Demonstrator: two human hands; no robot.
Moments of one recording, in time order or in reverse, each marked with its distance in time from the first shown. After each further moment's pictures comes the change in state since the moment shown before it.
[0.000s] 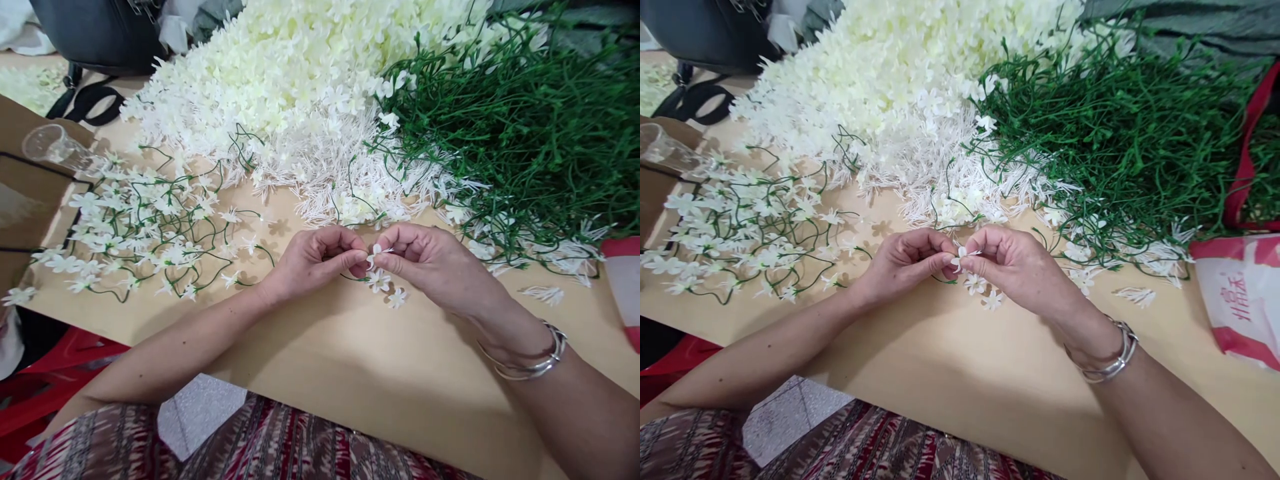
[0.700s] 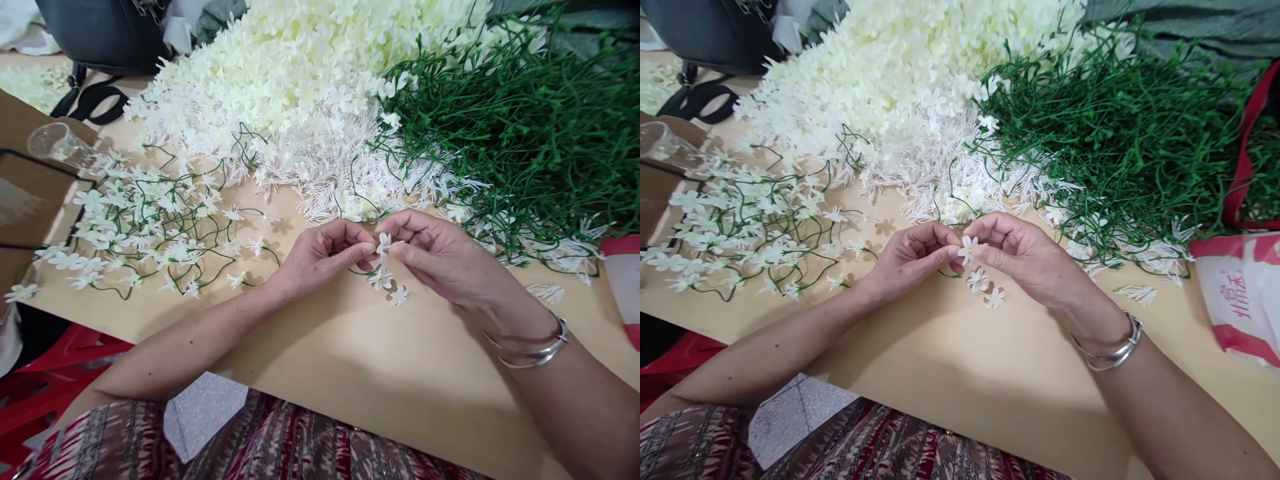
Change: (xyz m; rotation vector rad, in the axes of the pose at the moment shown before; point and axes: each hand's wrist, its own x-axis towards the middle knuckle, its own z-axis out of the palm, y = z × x) left_hand 0.005 -0.001 0.005 -0.104 0.025 0.024; right_hand 0.007 -0.002 -0.008 0.243 -0.041 -0.026
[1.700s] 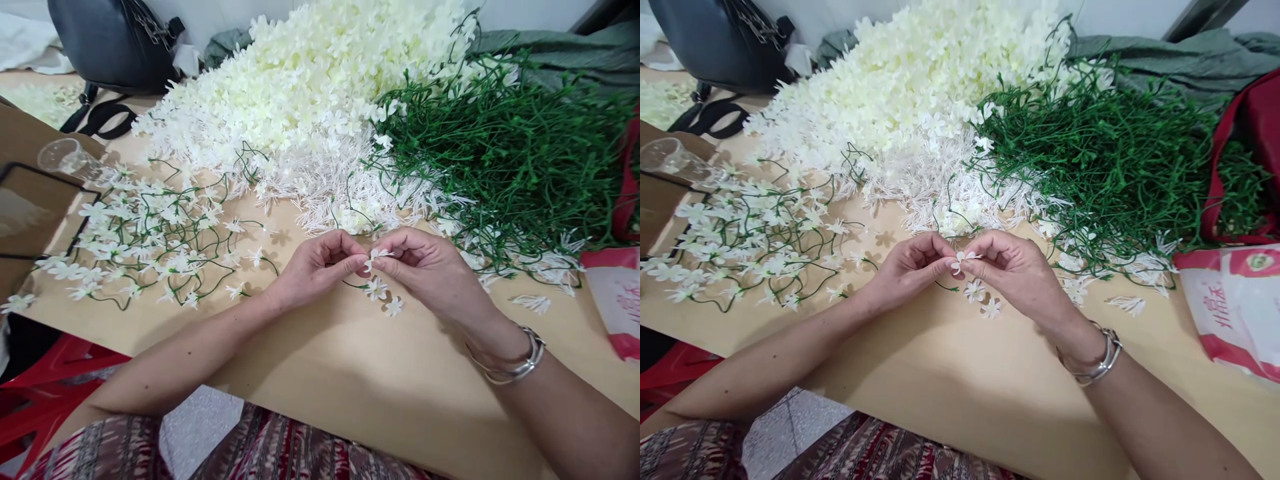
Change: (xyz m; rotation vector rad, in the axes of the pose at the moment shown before) left_hand -0.001 -0.002 -0.004 0.031 -0.018 0.013; right_hand -0.003 0.008 0.010 -0.198 0.125 -0.229
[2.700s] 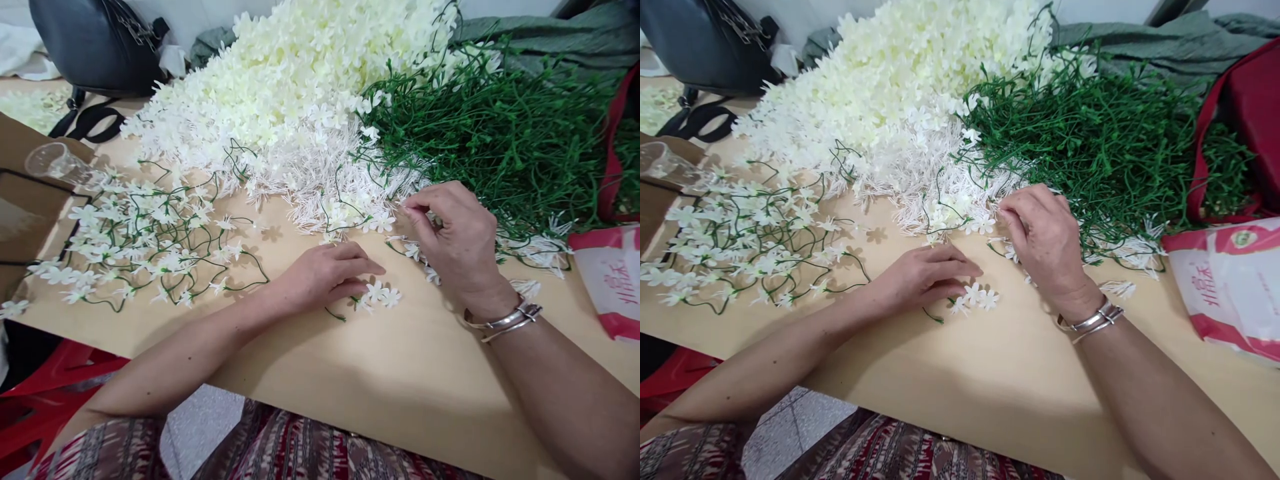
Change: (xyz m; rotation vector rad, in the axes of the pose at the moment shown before) left_hand 0.000 -0.008 -0.002 0.883 -0.352 0.350; right_hand 0.011 0.015 -0.045 -0.847 0.339 -0.439
